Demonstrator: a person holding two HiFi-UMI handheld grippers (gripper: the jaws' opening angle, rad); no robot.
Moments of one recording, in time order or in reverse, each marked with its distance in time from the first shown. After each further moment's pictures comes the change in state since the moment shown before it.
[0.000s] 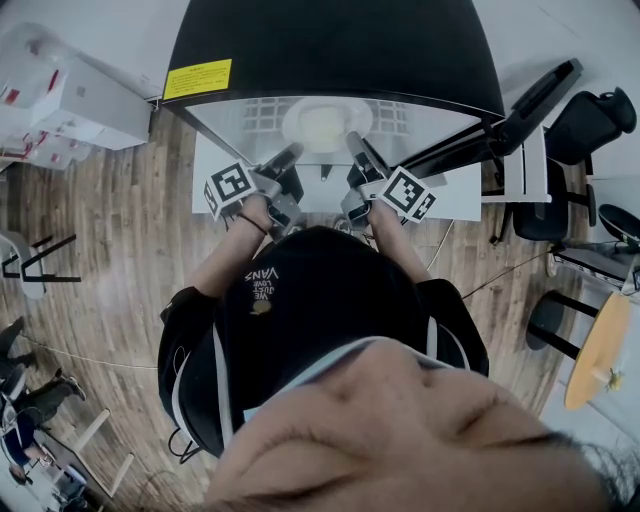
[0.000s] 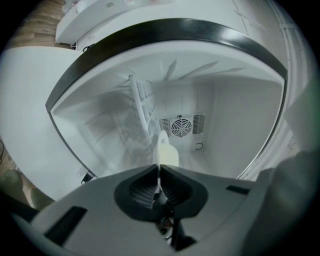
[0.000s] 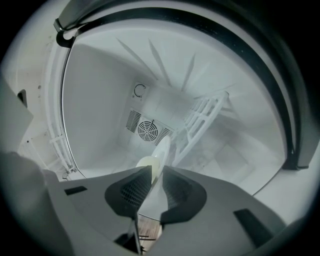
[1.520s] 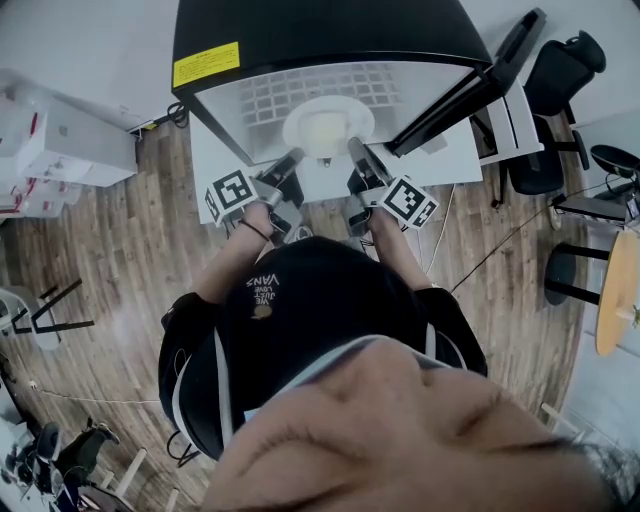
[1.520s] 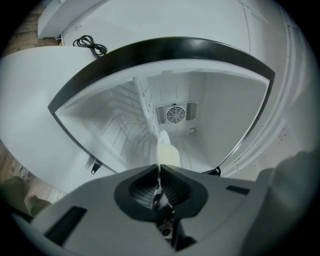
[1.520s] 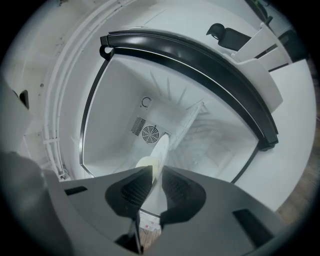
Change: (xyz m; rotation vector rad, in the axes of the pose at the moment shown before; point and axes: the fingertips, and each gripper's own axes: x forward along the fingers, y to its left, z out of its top) left arm -0.038 0.006 -0.021 0.071 0.184 -0.057; right arm -0.048 0.022 -0.042 0.001 -0.183 -0.085
